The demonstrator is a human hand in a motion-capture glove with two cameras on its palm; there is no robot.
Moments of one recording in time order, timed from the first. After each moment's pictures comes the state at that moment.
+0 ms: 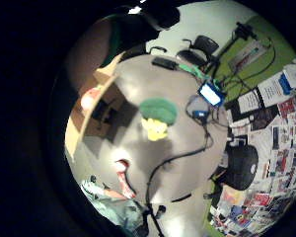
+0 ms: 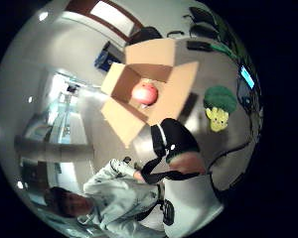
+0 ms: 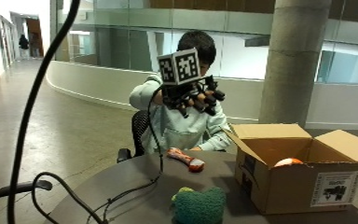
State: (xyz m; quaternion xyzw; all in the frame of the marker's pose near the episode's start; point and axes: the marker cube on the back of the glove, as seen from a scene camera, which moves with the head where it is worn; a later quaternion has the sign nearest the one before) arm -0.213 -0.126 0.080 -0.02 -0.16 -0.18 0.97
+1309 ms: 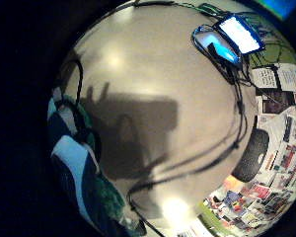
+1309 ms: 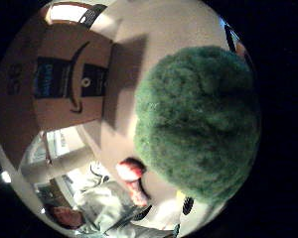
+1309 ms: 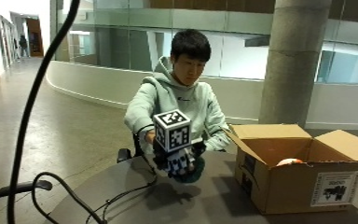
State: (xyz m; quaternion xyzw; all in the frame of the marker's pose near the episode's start) arm -0.204 -0.097 0.270 -0.14 -0.12 -0.13 0.98
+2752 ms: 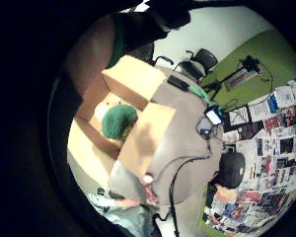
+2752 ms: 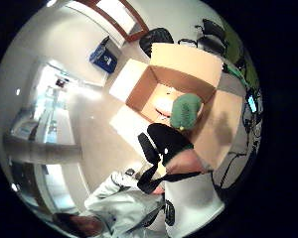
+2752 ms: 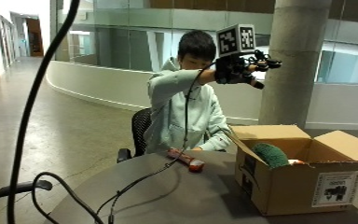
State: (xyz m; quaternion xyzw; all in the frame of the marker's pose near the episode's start) arm -0.385 -0.104 -0.016 0.06 -0.11 -0.21 0.97
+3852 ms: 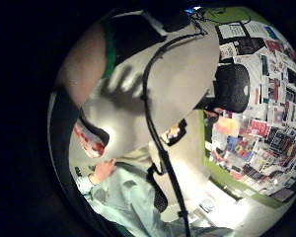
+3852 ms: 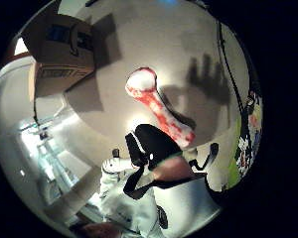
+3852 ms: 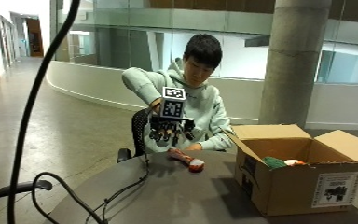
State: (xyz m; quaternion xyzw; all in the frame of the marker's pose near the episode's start) arm -0.222 0.094 0.198 -0.22 0.00 0.06 0.97
